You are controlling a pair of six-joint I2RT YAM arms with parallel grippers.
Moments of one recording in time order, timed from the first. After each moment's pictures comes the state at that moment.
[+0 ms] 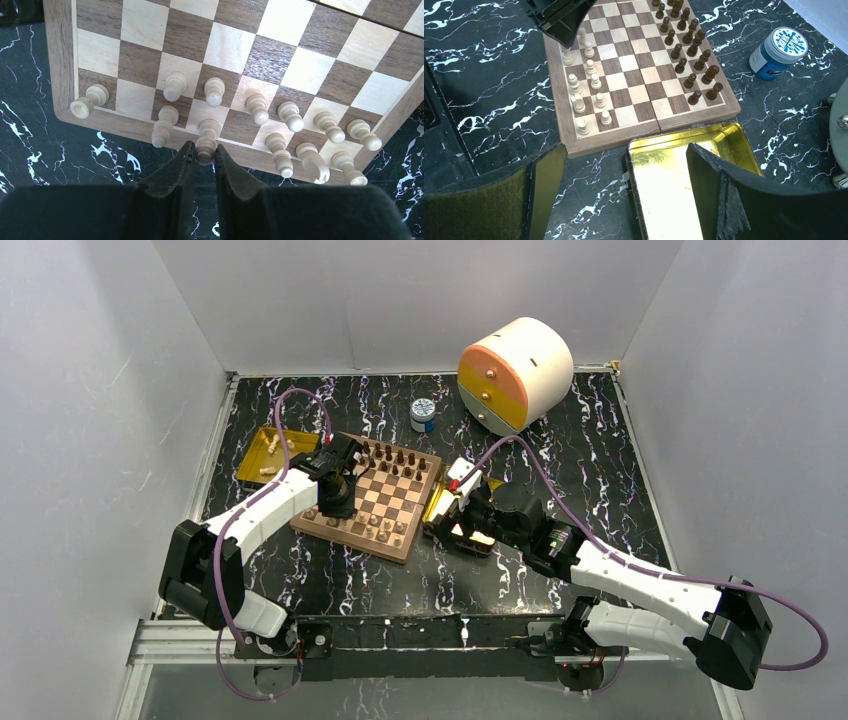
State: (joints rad) left arm -0.49 1.45 1.02 -0.82 -0.20 -0.39; right arm 0.98 0.99 0.66 0.04 0.00 -0.08
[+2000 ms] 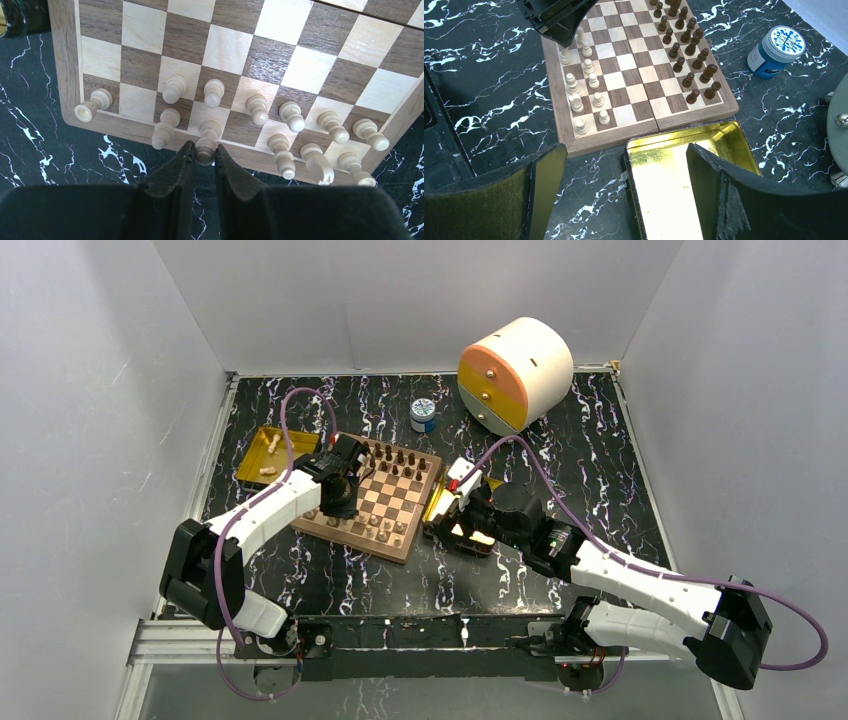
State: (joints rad) left arm -0.52 1.45 1.02 -0.82 -0.24 -0.37; right arm 0.98 0.99 0.66 0.04 0.01 -0.08
